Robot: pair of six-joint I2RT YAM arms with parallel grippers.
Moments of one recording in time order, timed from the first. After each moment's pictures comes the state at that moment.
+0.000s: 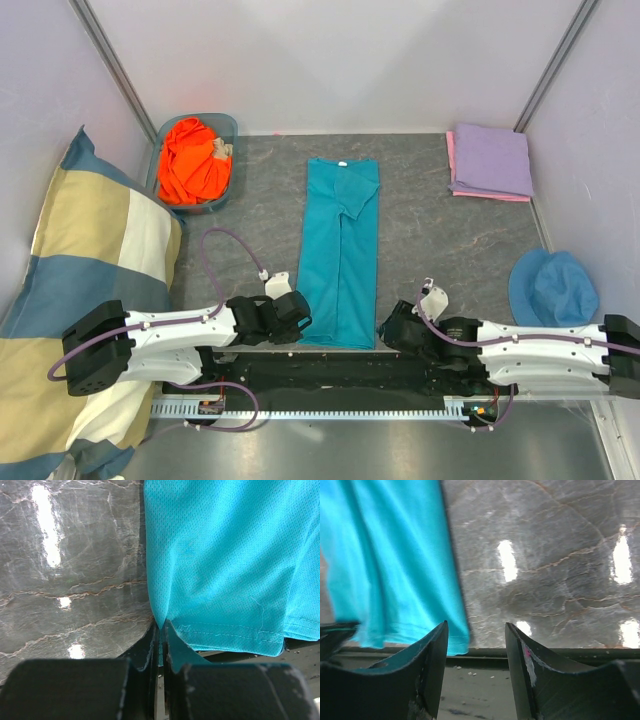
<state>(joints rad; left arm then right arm) -1.14 1.16 0.49 -0.46 -0.28 -1.19 1.35 0.87 0.40 -0.62 0.55 1.64</state>
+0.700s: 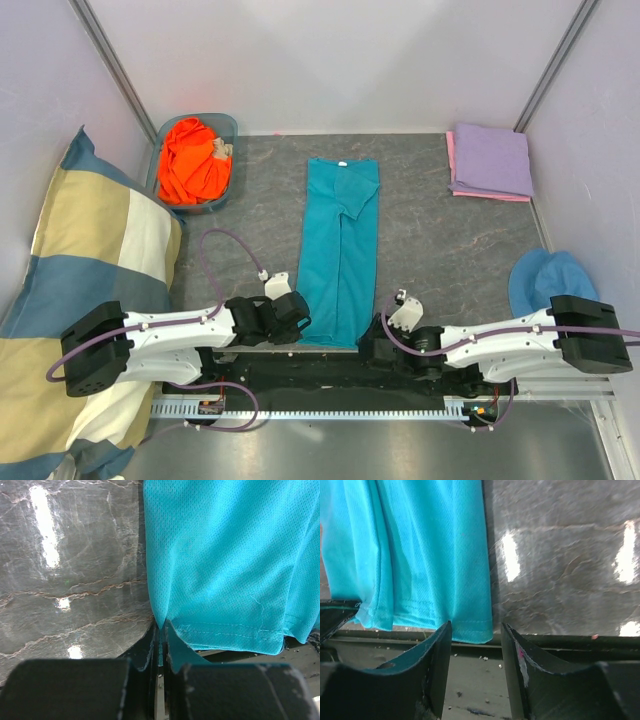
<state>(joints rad) -1.14 1.15 0.48 -0.45 -0.28 -1.19 1.50 1.17 0.47 -0.46 0.59 1.74</state>
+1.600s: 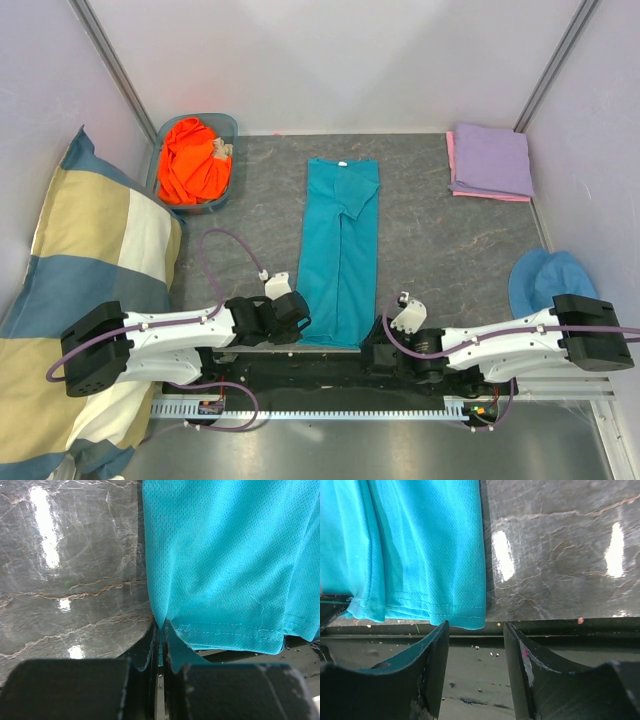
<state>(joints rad) -1.14 1.15 0.48 -0.45 -0.28 -1.18 1.55 1.18 0.50 -0.56 0.60 1.81</state>
